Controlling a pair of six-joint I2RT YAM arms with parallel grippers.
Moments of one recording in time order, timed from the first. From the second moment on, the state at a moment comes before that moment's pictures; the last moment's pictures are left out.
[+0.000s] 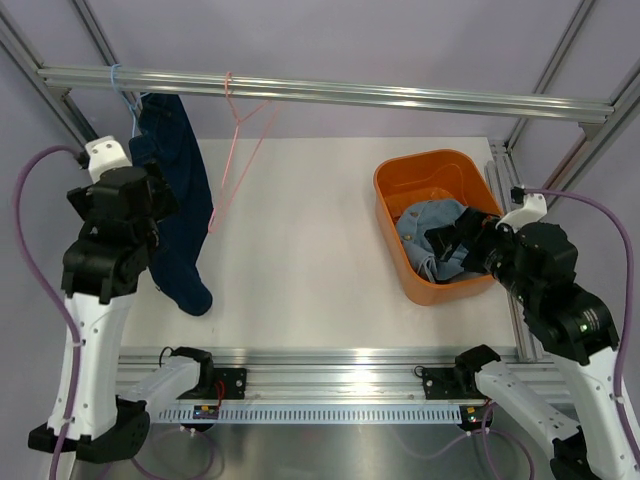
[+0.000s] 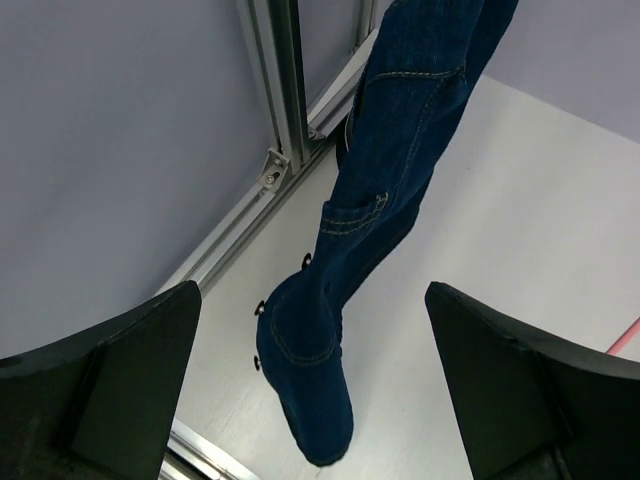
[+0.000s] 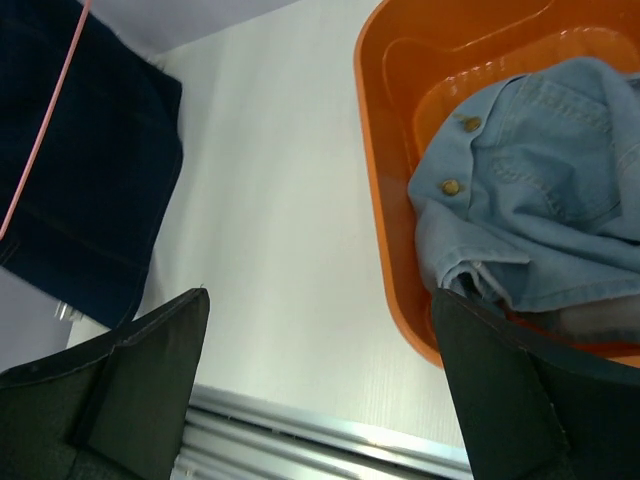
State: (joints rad) left arm -0.19 0.97 1.56 -1.04 -0.67 -0.30; right arm 0.40 0.71 1.24 -0.86 0.07 0.56
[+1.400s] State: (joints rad) left arm 0.08 0.85 1.06 -0.27 -0.37 -0.33; right arm 0.40 0.62 1.31 -1.05 -0.05 0.44
